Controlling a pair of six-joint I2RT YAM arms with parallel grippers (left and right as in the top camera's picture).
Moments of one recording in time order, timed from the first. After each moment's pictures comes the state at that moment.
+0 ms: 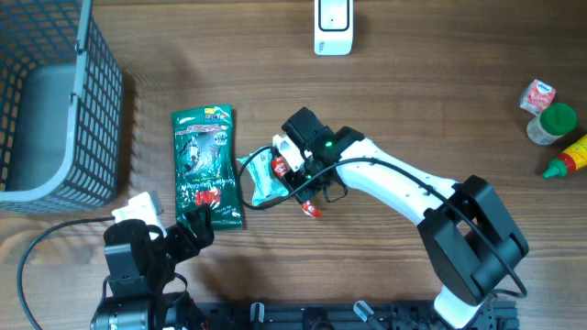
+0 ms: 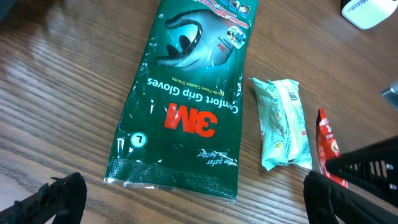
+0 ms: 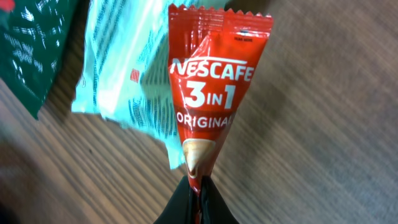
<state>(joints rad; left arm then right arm) 0.12 0.36 0.46 -0.90 0.16 -0.40 0.71 1.87 1.21 -0.67 -0.27 0.03</state>
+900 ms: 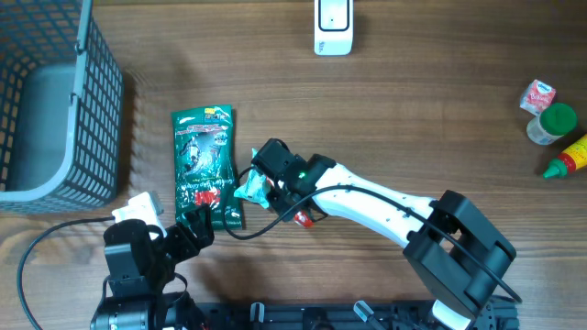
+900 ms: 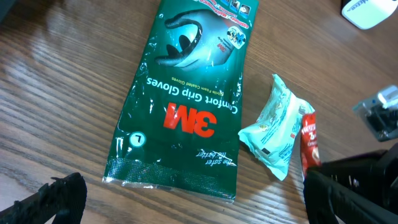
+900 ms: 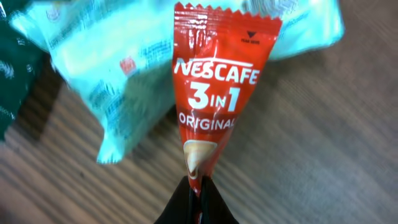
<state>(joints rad) 0.12 0.36 0.46 -0.90 0.16 -0.40 0.89 1.87 1.19 -0.61 0.00 0.19</state>
